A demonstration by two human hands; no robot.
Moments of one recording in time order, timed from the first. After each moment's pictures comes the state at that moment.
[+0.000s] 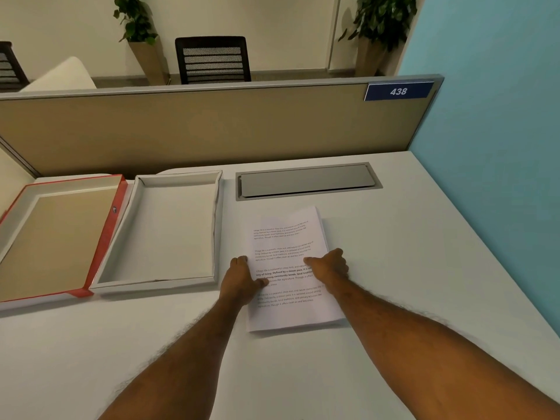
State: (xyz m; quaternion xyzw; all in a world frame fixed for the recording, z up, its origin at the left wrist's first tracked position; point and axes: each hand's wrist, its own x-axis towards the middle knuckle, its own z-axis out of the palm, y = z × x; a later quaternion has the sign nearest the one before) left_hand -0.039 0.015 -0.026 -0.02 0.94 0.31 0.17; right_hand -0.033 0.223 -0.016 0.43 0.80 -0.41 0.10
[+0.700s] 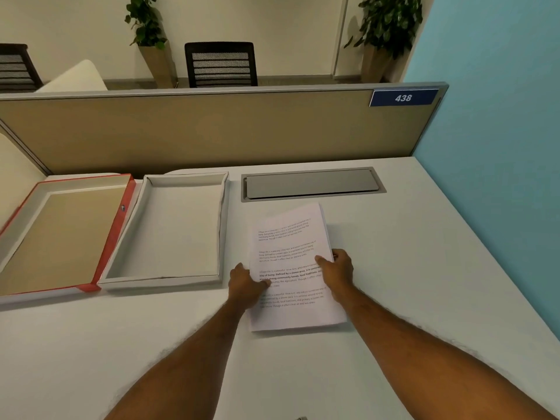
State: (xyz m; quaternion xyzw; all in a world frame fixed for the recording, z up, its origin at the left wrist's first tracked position) left_hand -0.031 0.013 -0.036 -0.11 0.88 0.42 0.18; right_hand -0.007 0.226 -0.013 0.35 0.74 -0.58 -0.03
